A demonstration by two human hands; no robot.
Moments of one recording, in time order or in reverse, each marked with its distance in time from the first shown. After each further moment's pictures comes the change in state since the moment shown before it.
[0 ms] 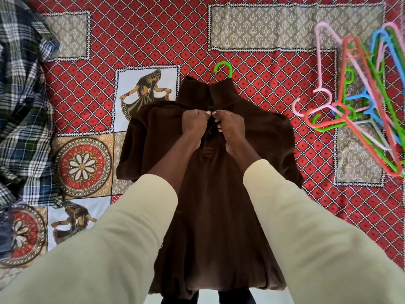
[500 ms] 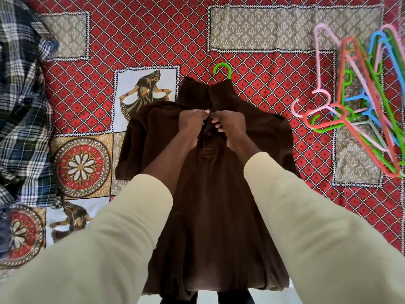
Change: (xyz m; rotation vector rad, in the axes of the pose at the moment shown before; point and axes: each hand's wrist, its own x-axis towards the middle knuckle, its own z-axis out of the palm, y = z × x) left_hand -0.003 0.009 -0.007 -0.024 -0.018 -0.074; right_hand 0.007 -0.010 0.000 -0.118 -0.002 0.044
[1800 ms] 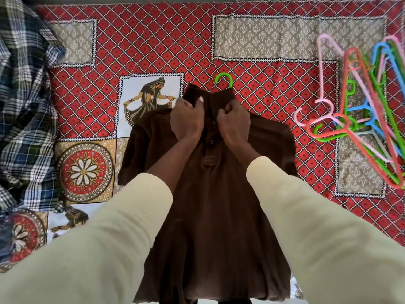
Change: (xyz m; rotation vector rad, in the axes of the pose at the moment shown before) left_hand 0.000 0.025 -0.005 0.386 0.423 0.325; right_hand 0.009 -0.013 0.007 -0.567 0.272 -0.504
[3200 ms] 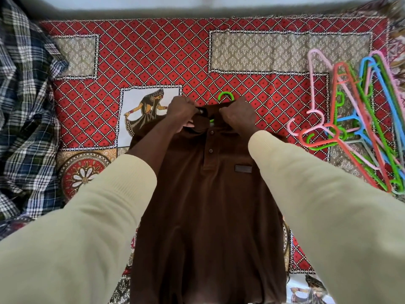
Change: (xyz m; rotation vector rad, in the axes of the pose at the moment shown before) left_hand 0.051 0.032 -0.022 -0.084 -0.527 -0.147; right_hand 0.061 -0.024 -0.023 -0.320 -0.199 0.218
